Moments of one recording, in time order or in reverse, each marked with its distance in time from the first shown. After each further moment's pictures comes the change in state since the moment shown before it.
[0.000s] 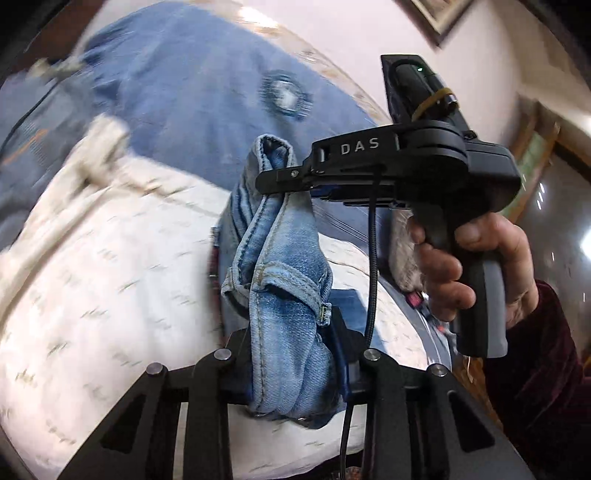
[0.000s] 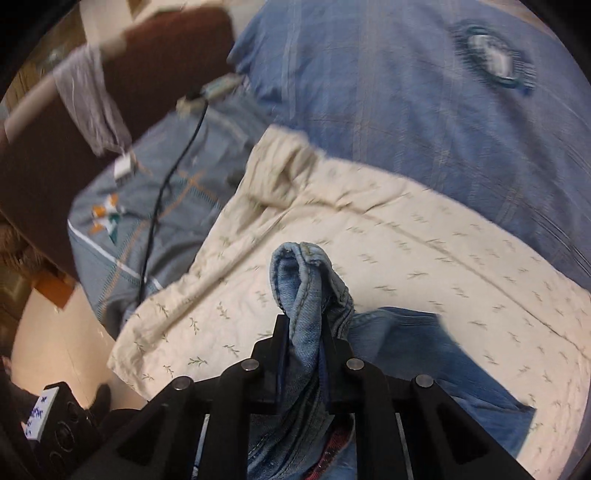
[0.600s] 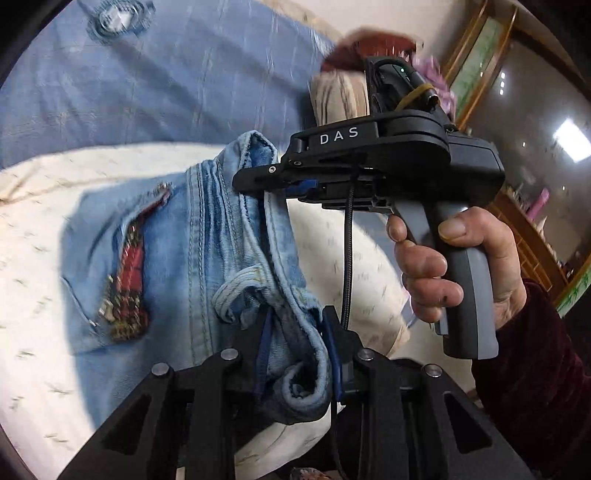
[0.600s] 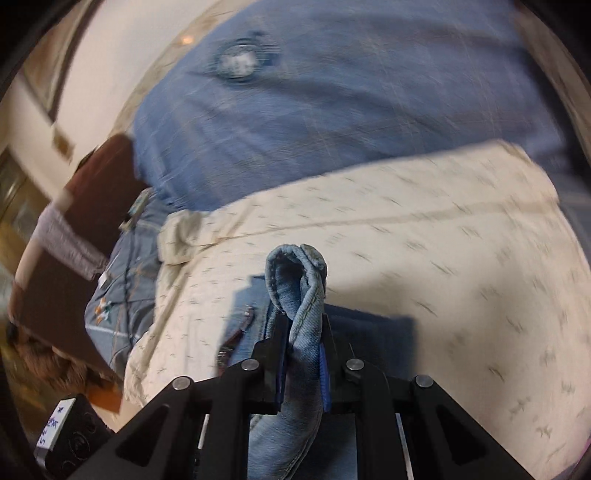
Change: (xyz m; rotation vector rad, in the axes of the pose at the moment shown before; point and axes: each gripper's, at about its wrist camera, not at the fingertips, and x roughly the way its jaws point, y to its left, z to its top) left arm 0.173 -0.139 -0.035 0.241 0.365 -0.103; right arm -0.063 -0.248 -0.144 0.511 -0.135 0.092
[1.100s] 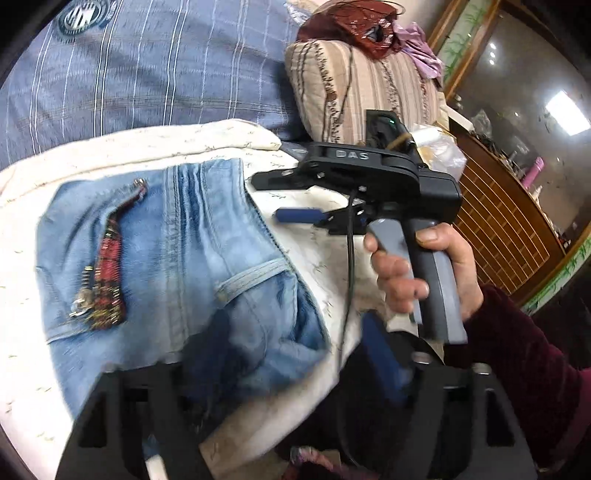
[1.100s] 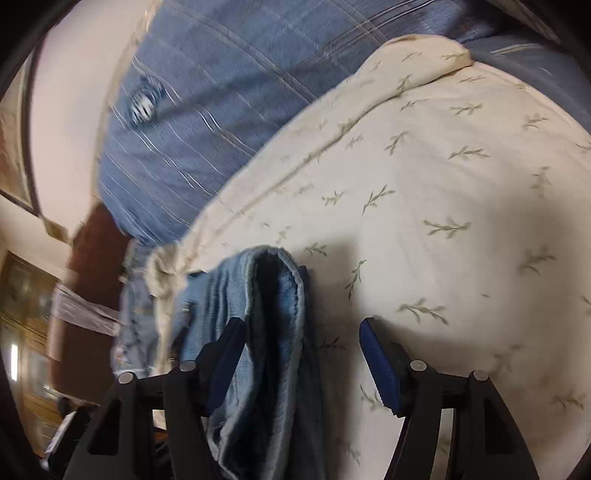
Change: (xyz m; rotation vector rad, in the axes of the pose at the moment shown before) left arm 0.001 -0.029 0.006 0.081 0.088 -0.019; right arm -0.008 -0.112 -0.039 0.290 -0.056 0.137
